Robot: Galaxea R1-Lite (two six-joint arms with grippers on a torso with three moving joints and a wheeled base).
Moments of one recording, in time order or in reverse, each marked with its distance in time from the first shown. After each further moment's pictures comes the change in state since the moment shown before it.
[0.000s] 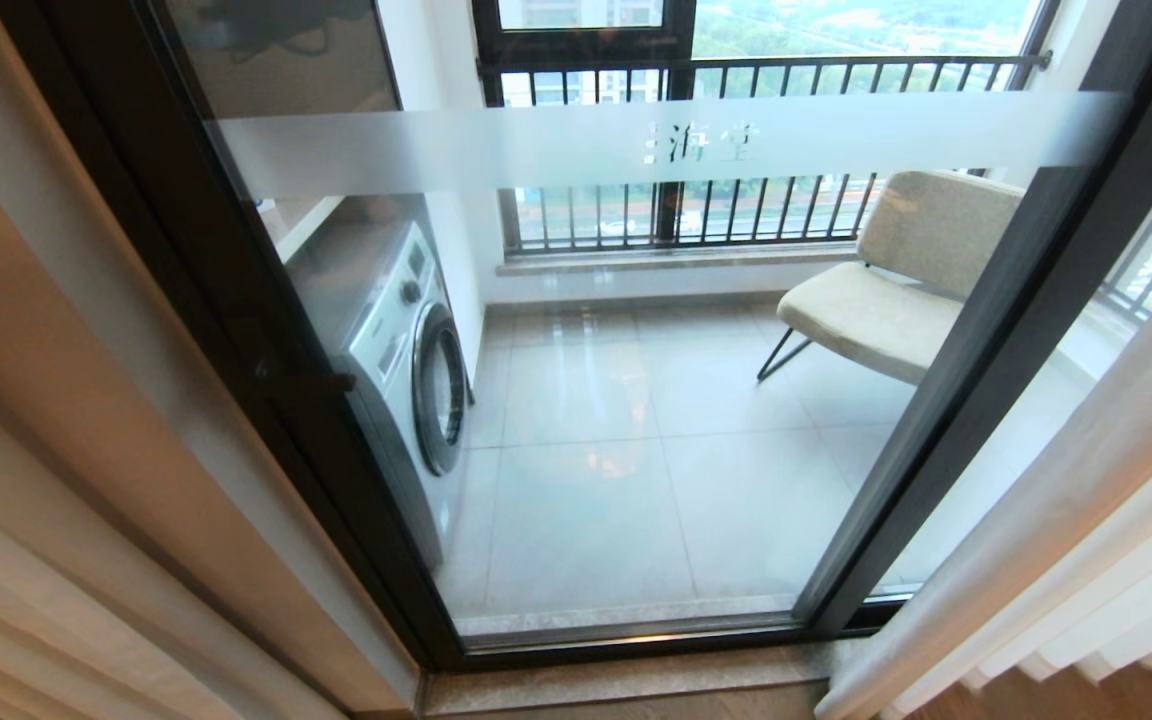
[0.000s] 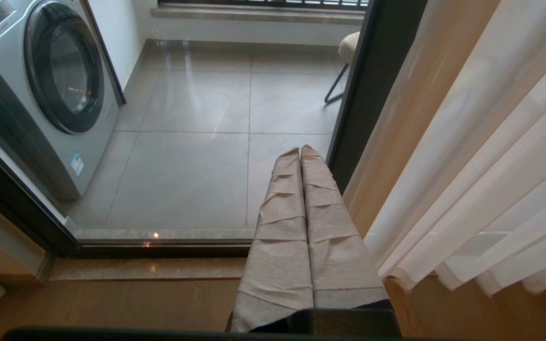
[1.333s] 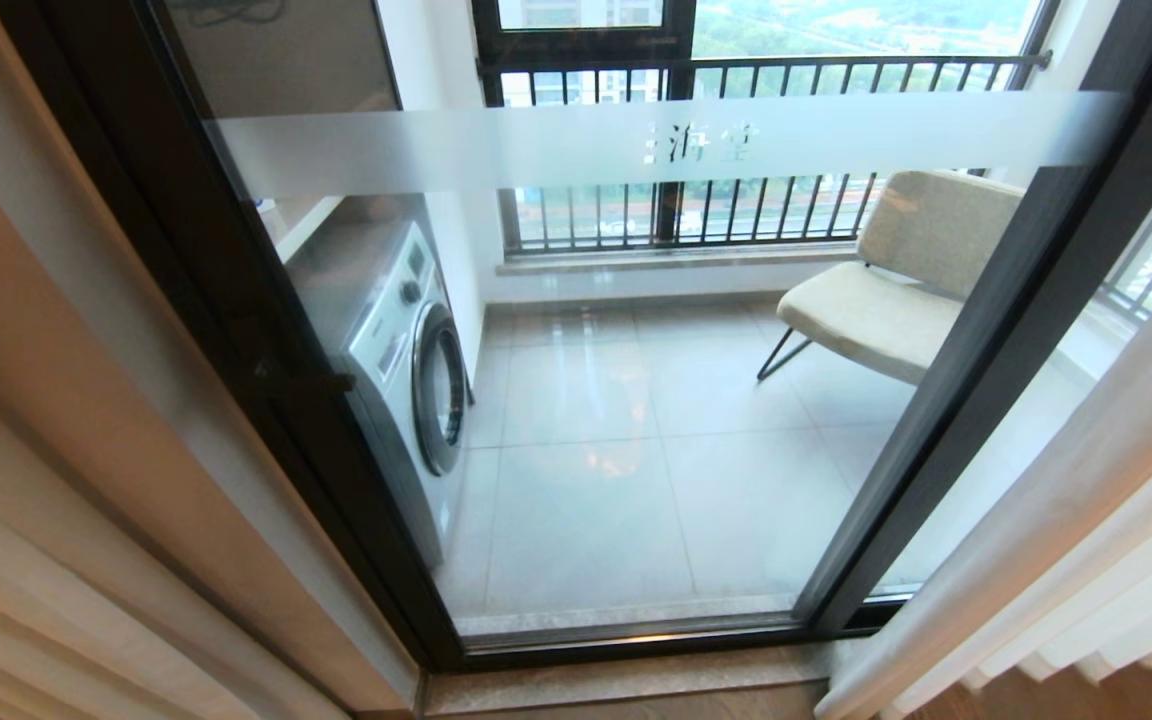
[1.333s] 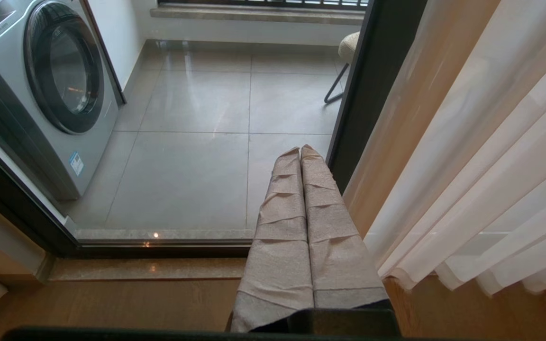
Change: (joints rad) left arm 0.227 0.127 -0.224 0.006 0.001 0.000; right arm 0.000 0.000 0.000 0.000 0.000 0.000
